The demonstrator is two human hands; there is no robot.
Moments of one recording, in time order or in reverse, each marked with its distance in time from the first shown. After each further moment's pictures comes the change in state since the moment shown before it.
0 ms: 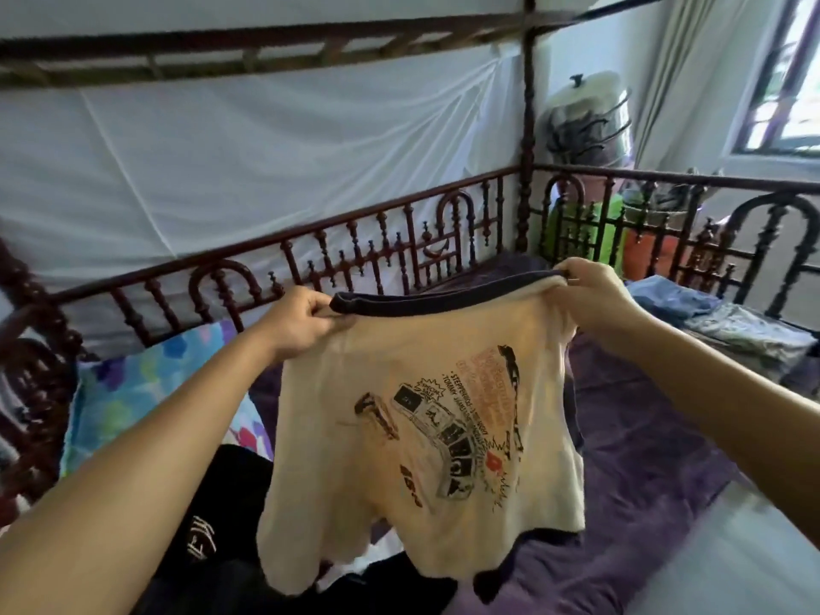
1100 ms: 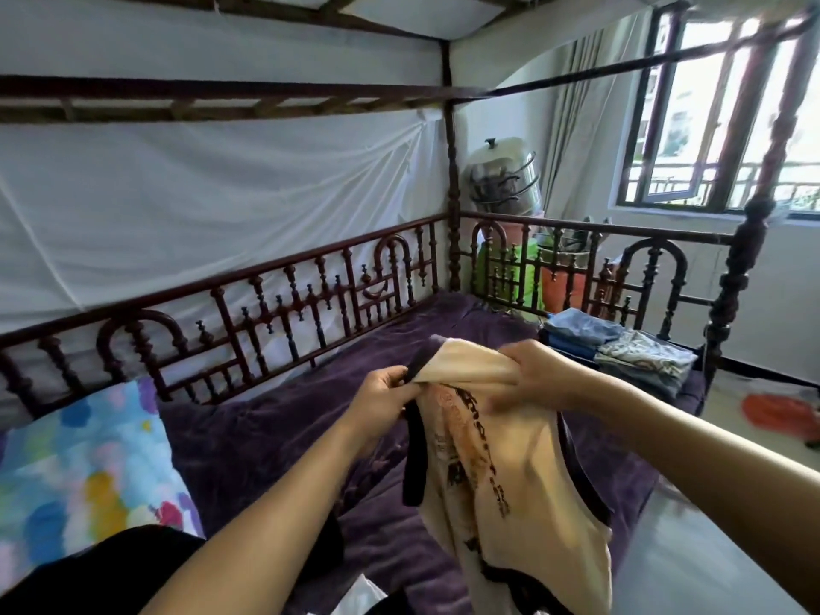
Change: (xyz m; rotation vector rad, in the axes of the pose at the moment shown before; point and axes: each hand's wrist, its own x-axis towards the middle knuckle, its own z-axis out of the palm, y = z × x) left_hand -0.002 0.047 0.139 -0.682 -0.253 0.033; right_hand -0.034 0.007 -0.015 -0.435 -0.385 -0.067
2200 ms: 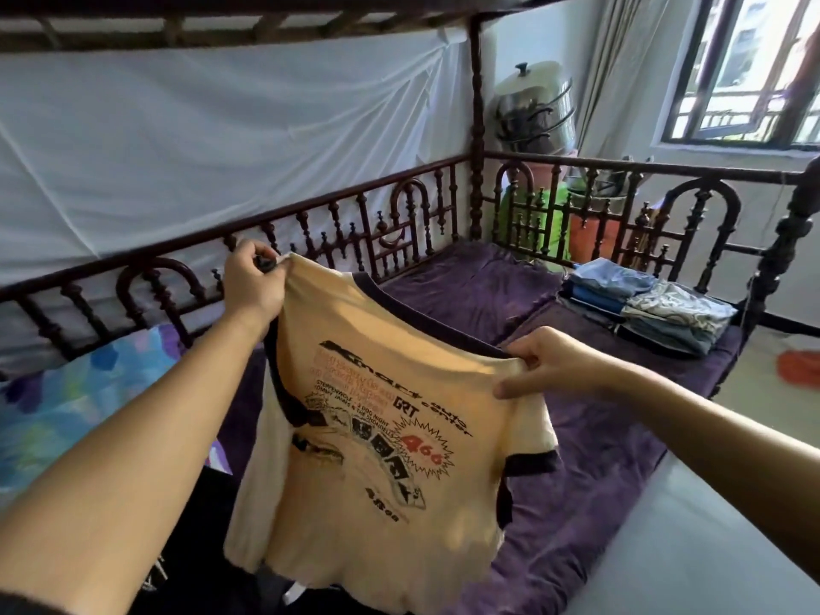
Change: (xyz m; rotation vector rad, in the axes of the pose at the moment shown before) left_hand 0.043 0.032 -0.151 0.520 0.827 0.280; right_hand 0.000 0.024 0.030 0.121 -0.180 -0.050
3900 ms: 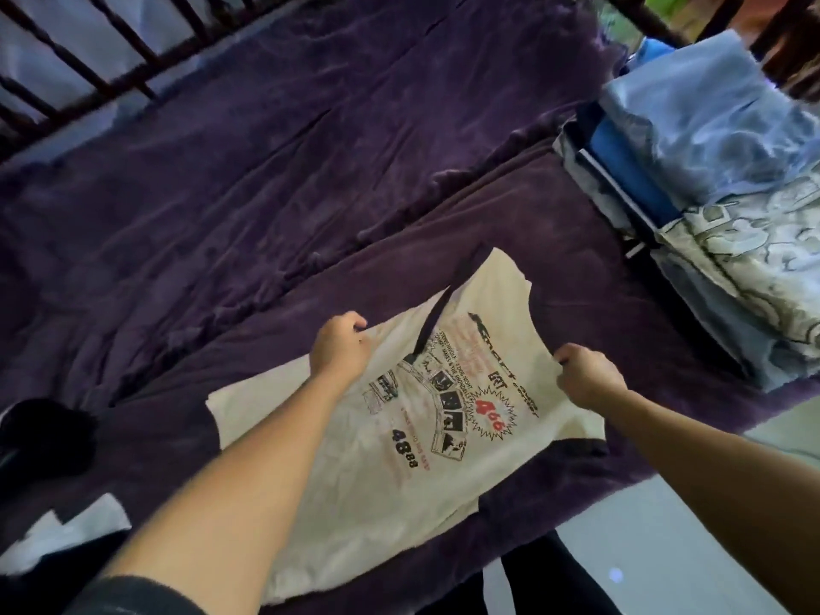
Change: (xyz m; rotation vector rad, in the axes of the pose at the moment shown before) left_hand -0.138 -0.136 0.760 0.705 -0.756 -0.735; right_hand 0.286 0.768 -0.143 -0.251 -0.387 0.773
